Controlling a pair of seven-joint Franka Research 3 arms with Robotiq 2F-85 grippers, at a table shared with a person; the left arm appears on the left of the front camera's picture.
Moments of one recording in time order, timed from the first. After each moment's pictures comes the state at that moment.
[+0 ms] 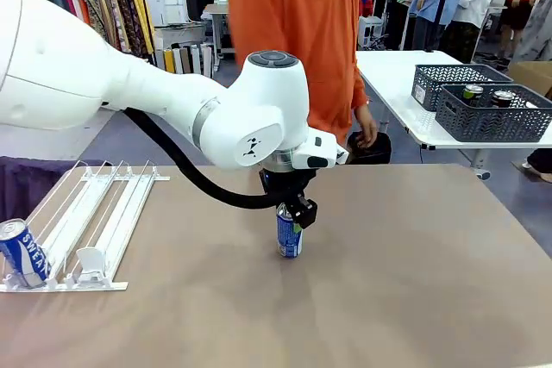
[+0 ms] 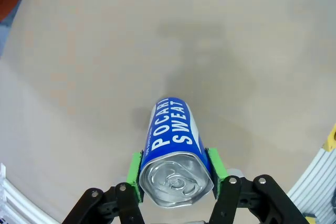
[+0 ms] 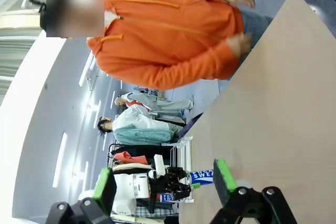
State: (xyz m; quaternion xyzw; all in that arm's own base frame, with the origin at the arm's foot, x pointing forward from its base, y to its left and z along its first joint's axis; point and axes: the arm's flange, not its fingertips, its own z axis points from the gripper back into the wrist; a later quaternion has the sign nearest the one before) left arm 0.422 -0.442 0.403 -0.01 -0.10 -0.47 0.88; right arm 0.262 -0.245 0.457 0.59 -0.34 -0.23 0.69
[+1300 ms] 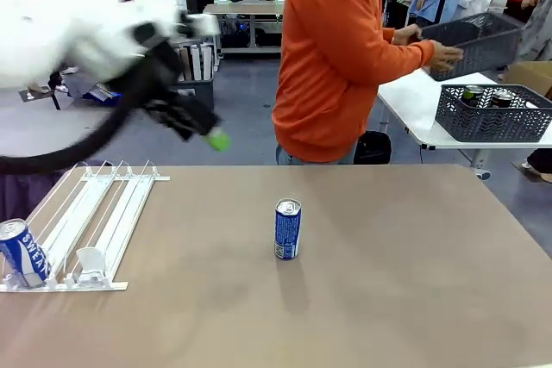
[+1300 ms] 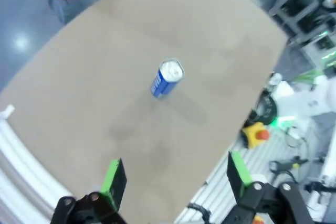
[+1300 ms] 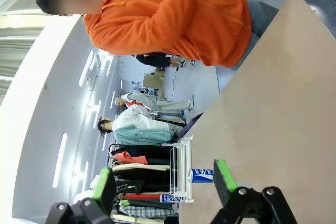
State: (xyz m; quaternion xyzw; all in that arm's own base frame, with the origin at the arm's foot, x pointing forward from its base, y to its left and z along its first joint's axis) left arm 0.348 -0.195 0.587 -0.24 -0.23 -0.36 0.87; right arm 0.262 -0.245 0.457 0.59 -0.34 -0.23 0.69
